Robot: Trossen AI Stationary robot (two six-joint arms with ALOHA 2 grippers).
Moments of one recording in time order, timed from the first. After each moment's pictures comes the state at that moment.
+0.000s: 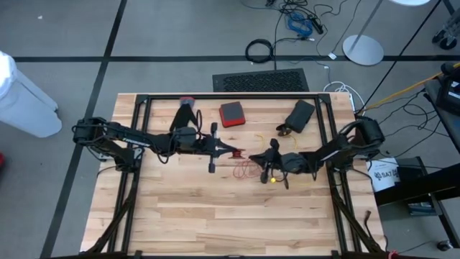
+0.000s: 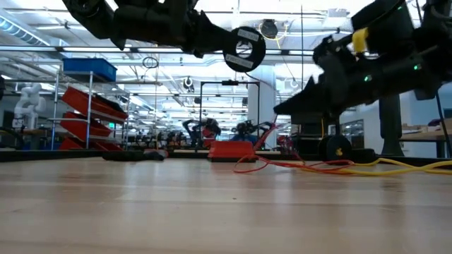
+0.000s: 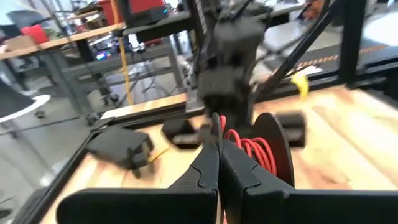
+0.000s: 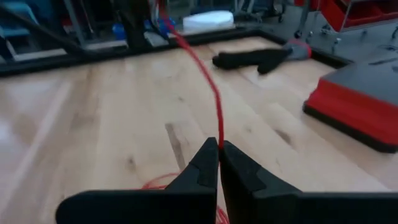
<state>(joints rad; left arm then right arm) 0.04 1.49 0.73 0.65 0.07 0.25 0.18 1.63 0.34 1.05 0.47 0.22</state>
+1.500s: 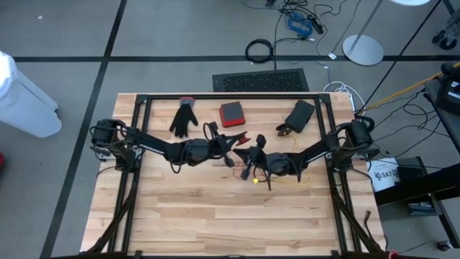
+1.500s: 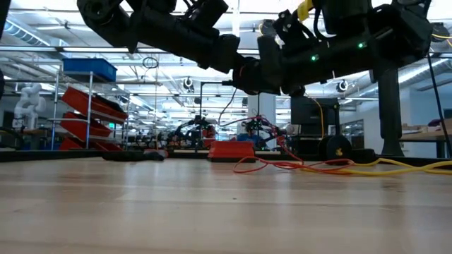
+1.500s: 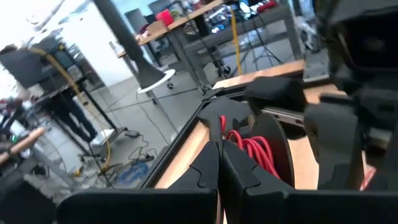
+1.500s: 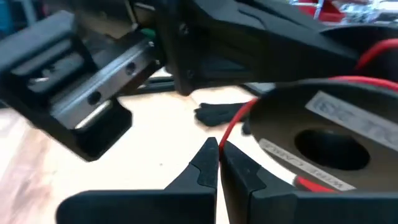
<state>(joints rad) -0.05 1.70 0.83 0.79 -0.55 0.41 0.17 1.77 0.64 1.02 0.62 0.04</state>
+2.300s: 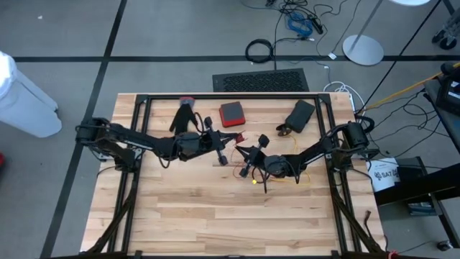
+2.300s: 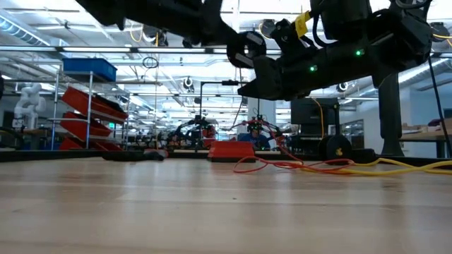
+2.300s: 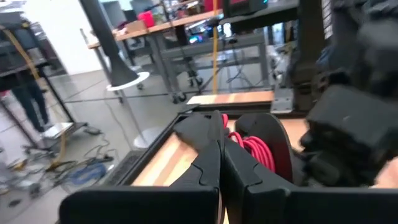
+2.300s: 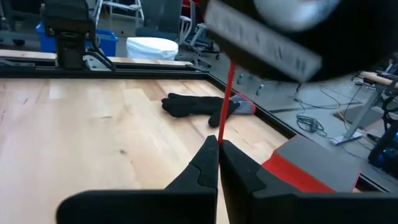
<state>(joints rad) -0.04 1.52 0.83 0.63 -0.42 0.21 0.18 1.82 0.64 1.00 0.76 -0.06</state>
